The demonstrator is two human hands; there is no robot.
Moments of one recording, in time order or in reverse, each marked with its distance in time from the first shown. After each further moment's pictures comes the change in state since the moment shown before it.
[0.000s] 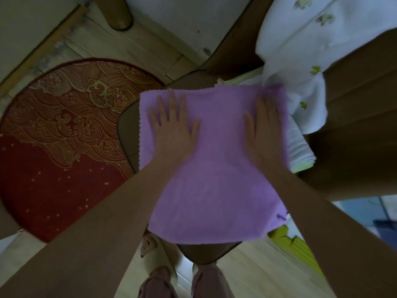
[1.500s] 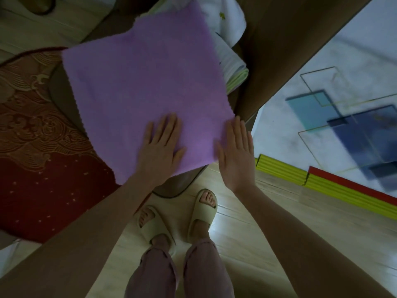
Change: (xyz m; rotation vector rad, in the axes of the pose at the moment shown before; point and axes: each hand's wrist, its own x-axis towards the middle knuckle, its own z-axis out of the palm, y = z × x) left_hand -0.168 0.026 0.062 0.141 0.085 0.679; right_hand -0.242 0.062 -0.018 -0.123 -0.062 0.160
